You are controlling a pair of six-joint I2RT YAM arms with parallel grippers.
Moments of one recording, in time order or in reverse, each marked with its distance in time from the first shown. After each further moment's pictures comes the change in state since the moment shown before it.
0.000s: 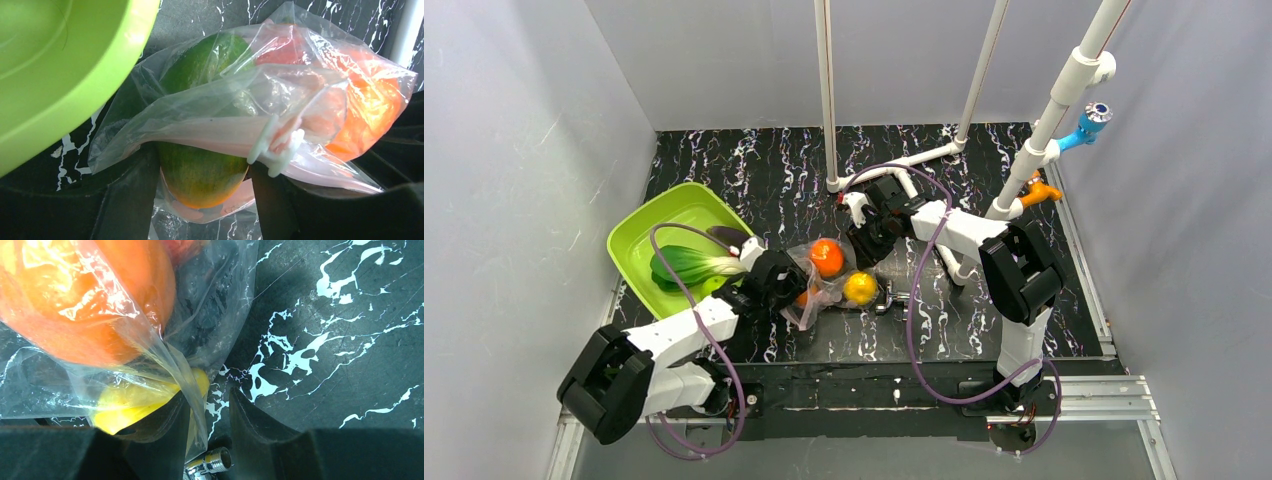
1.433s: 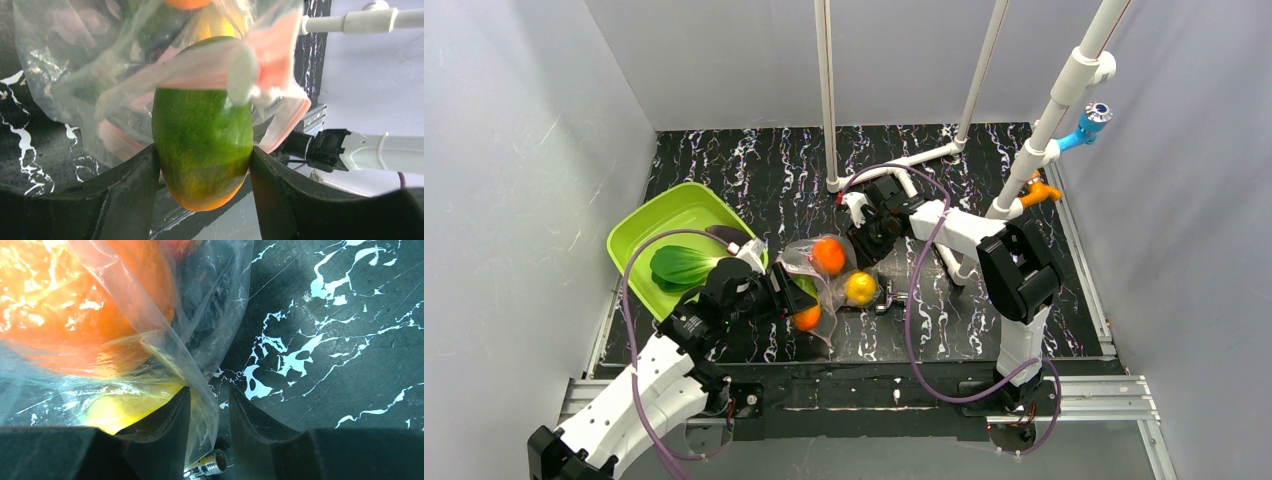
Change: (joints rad) left arm 0.043 -0.494 0.066 -0.374 0.478 0.211; right arm 0.000 0.013 0.010 -0.003 0.013 -0.008
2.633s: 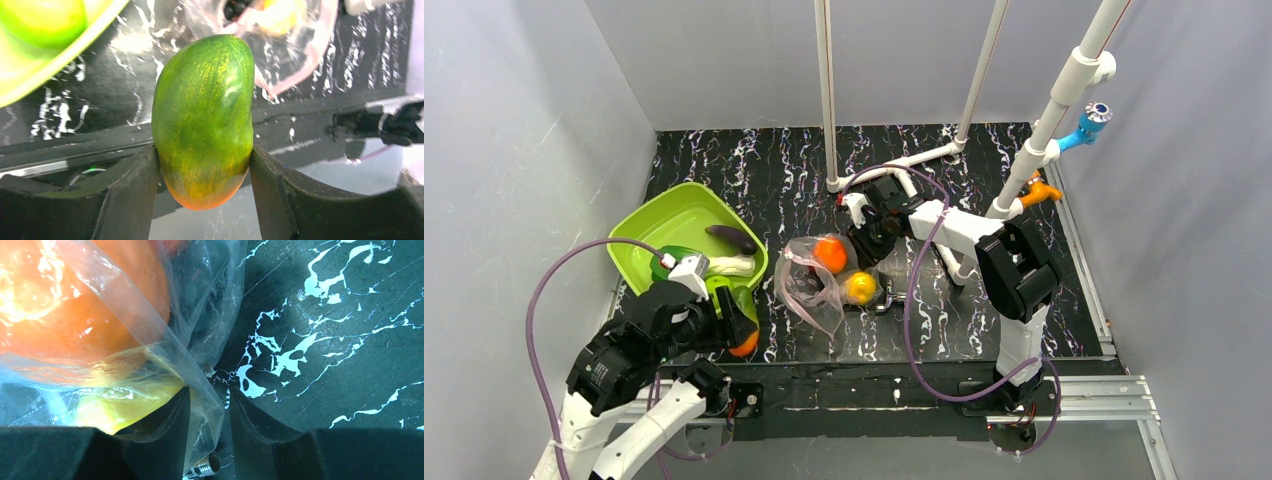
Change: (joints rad) left arm 0.002 -0.229 0.457 -0.811 -0.204 0.253; right arm 0.000 0.011 0.003 -0.003 0.017 -0.017
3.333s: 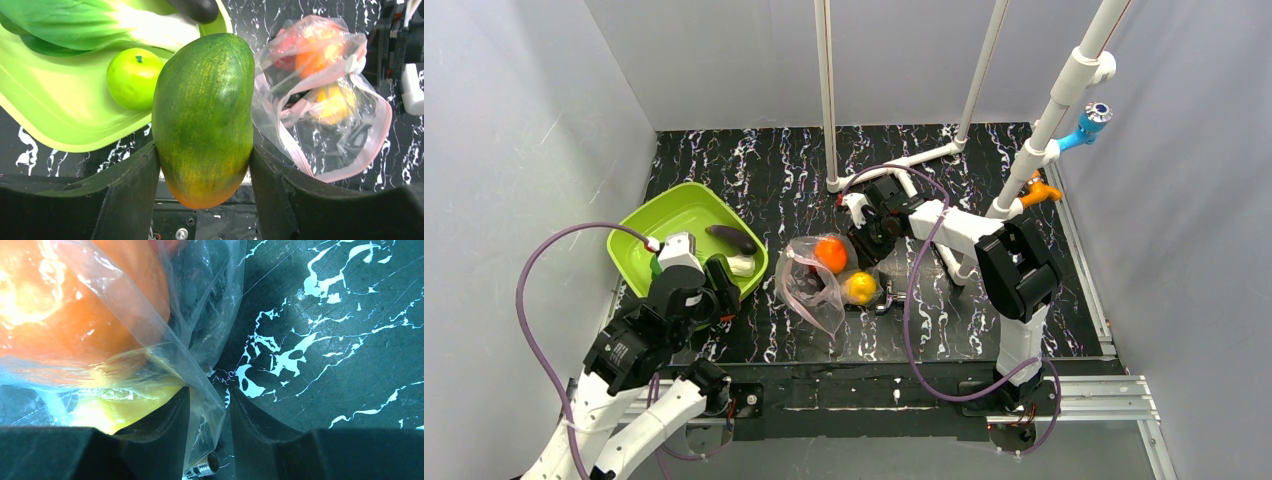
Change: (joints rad) left arm 0.000 0.073 -0.025 0.134 -0.398 0.023; right arm 0.000 0.002 0.000 -0.001 0.000 -0.005
